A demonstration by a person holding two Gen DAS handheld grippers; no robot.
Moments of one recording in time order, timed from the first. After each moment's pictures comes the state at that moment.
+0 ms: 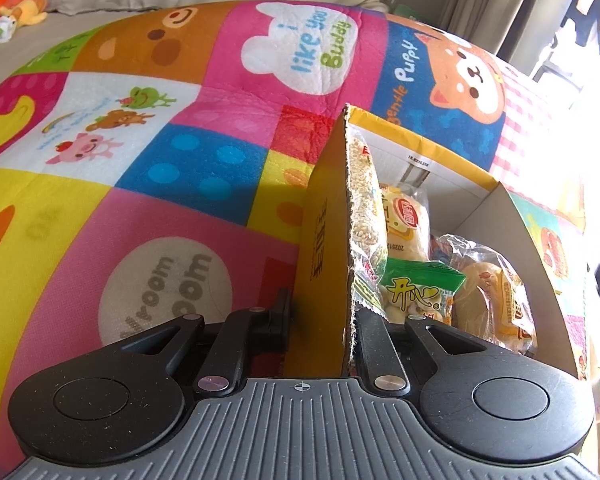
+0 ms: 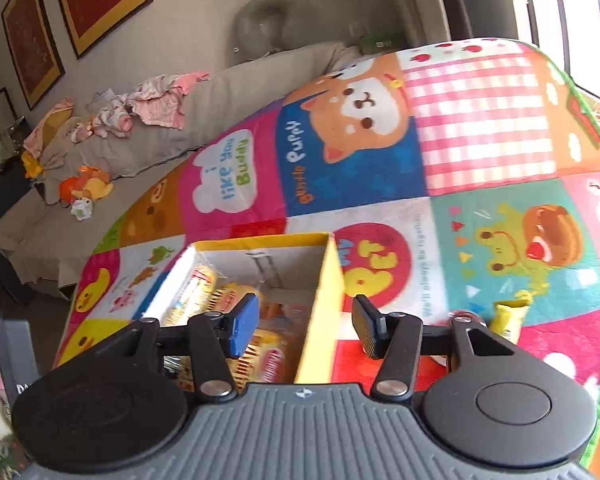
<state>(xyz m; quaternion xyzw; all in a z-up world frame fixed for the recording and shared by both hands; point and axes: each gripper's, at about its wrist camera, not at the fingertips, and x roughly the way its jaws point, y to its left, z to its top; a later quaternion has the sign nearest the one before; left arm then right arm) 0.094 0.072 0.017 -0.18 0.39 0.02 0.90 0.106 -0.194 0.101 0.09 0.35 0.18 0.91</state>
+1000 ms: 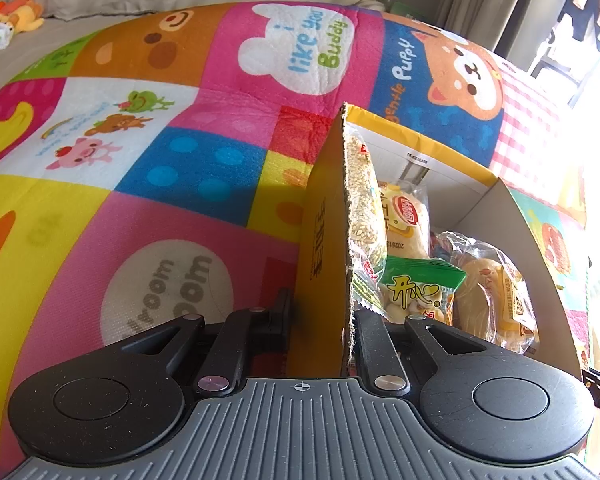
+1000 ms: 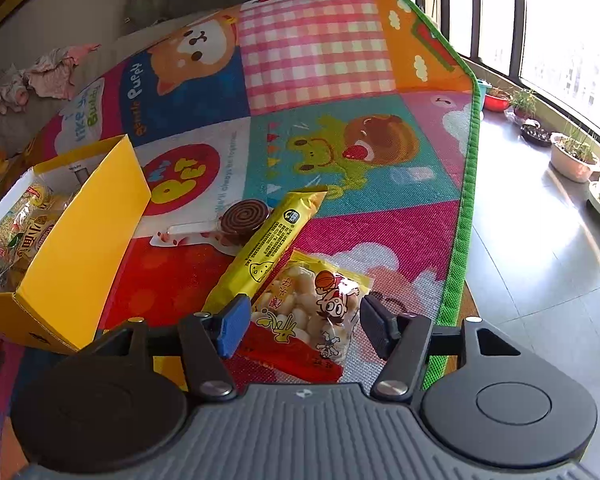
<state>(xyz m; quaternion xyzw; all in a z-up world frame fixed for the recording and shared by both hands) 0.095 0.072 0.018 -0.17 0.39 0.01 0.90 0.074 -0.286 0.016 0.05 0.39 0.04 0.92</state>
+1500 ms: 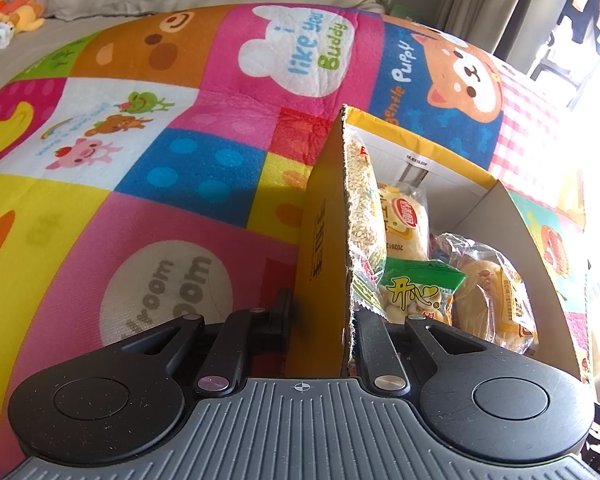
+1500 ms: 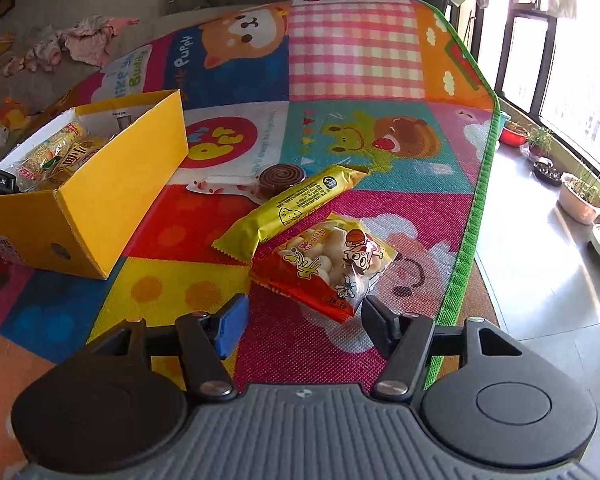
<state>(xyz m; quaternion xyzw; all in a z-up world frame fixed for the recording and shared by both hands) 0.093 0.072 0.017 -0.18 0.39 0.01 0.91 0.031 -0.269 0.007 -0.02 0.37 0.08 0.92</state>
